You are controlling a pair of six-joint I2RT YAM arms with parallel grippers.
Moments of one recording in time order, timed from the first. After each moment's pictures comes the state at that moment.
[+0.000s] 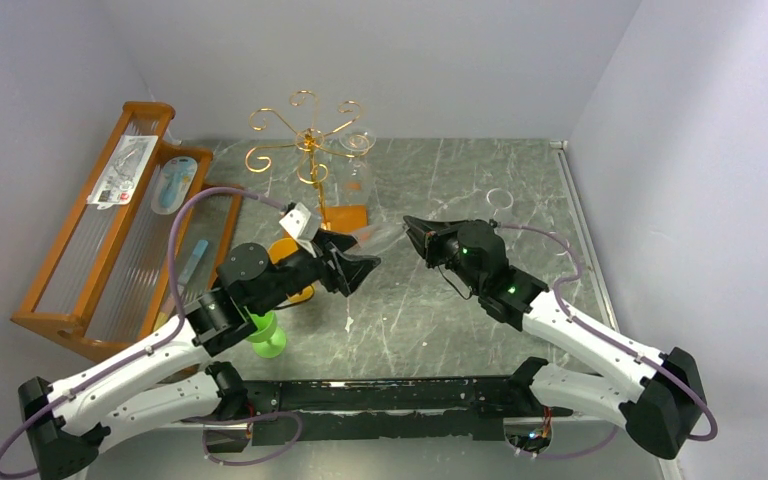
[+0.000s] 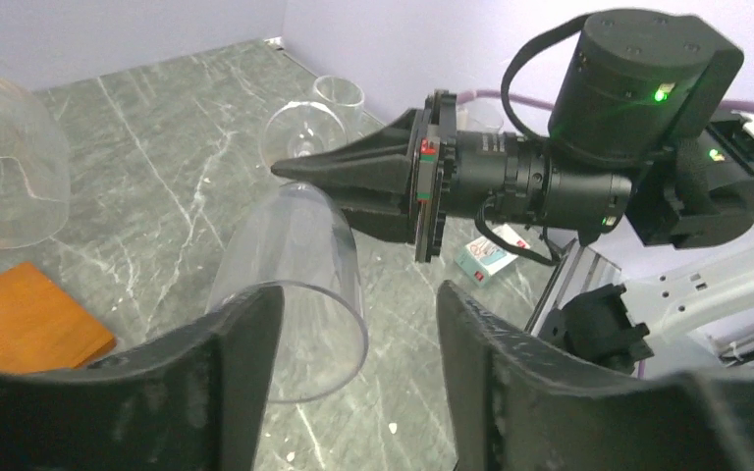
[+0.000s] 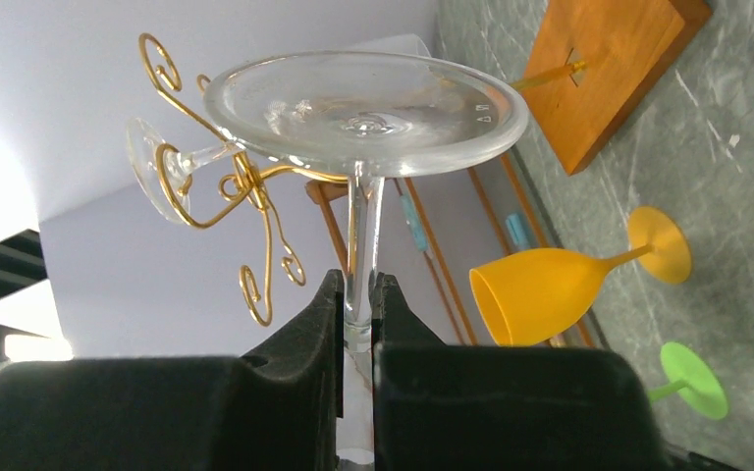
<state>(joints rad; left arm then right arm) -0.93 0.83 0.75 0.12 0.00 -0.34 0.75 1.01 0.71 0.00 0.27 1.84</state>
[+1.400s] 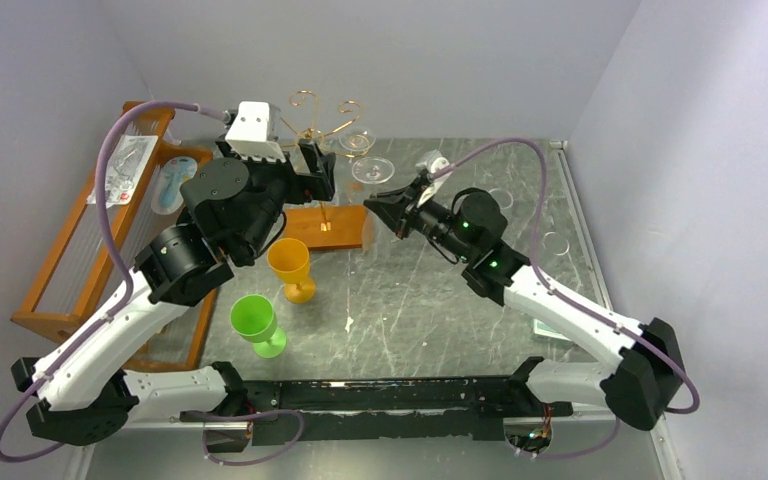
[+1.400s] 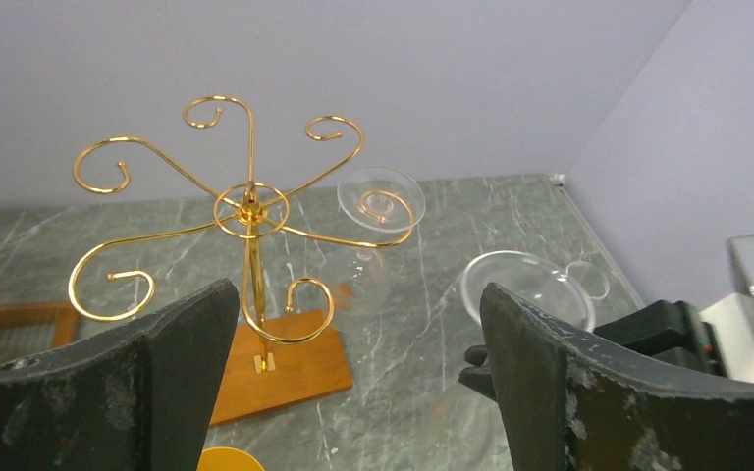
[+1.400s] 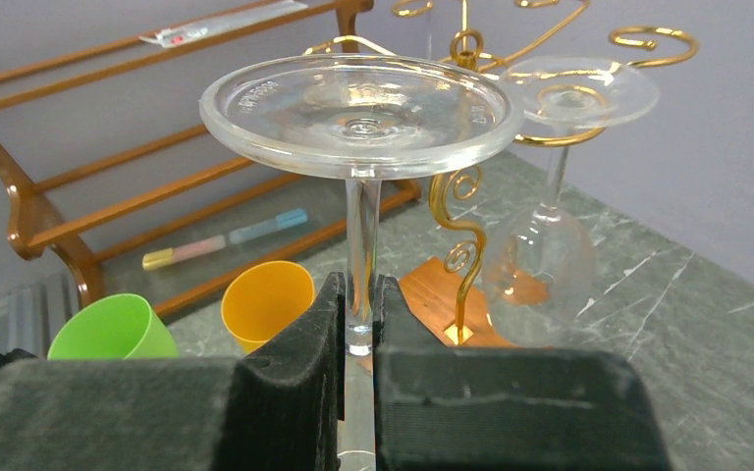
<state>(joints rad) -0.94 1.11 1.53 -0.44 -0.65 -0.22 0.75 1.17 0.90 0.42 -0.21 0.12</state>
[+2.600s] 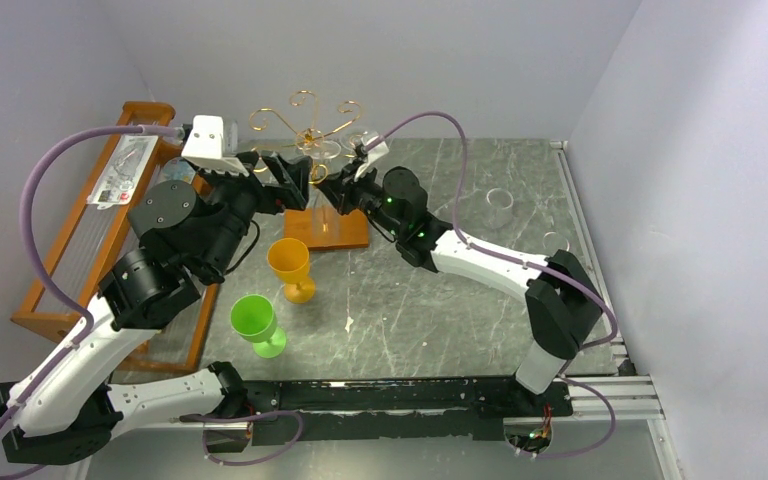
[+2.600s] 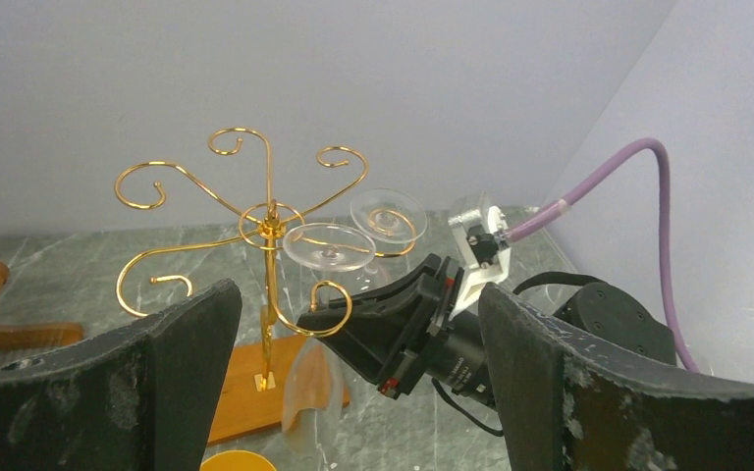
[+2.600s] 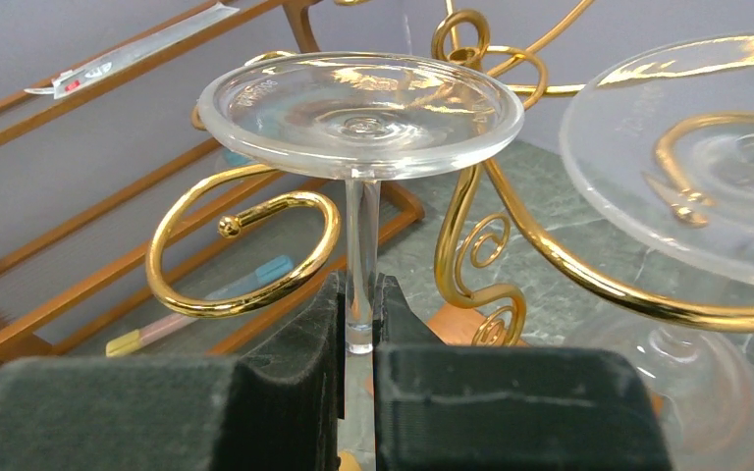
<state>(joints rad) -0.94 0.96 1.47 -0.40 -0.64 -0.18 0.84 1.67 1.21 0.55 -0.02 0.23</state>
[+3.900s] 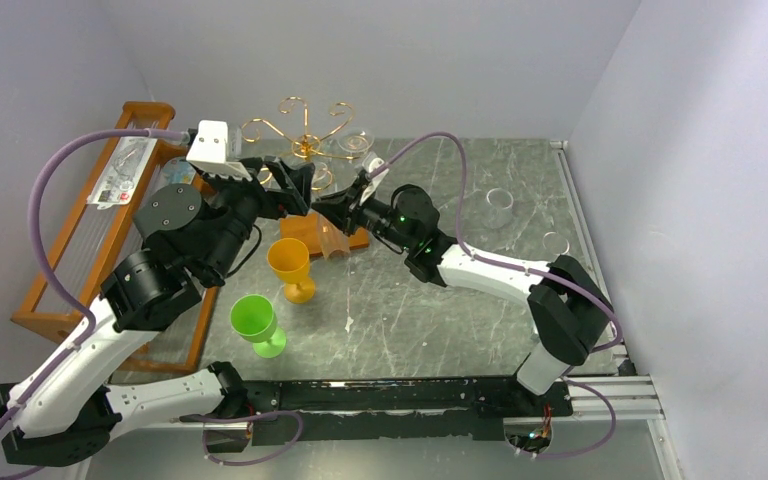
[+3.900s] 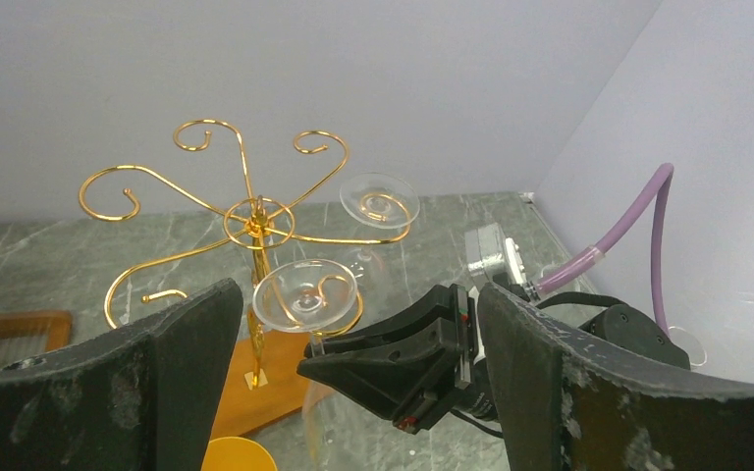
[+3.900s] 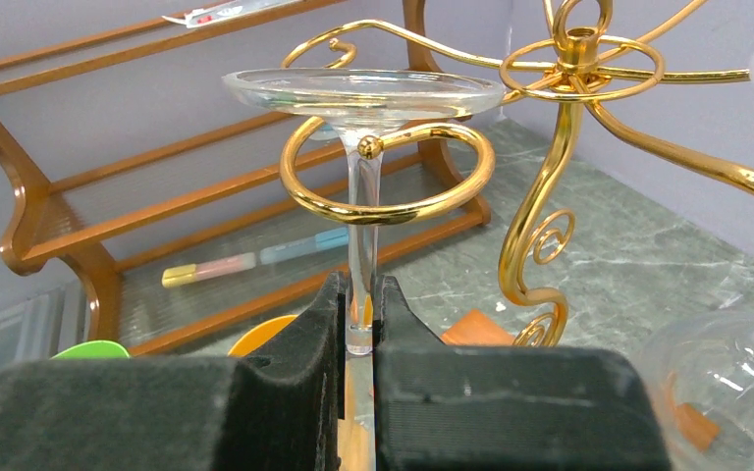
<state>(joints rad) -0.94 0.95 1.44 -0.41 -0.62 -0.21 0.84 1.63 1.06 0.74 -0.24 0.17</state>
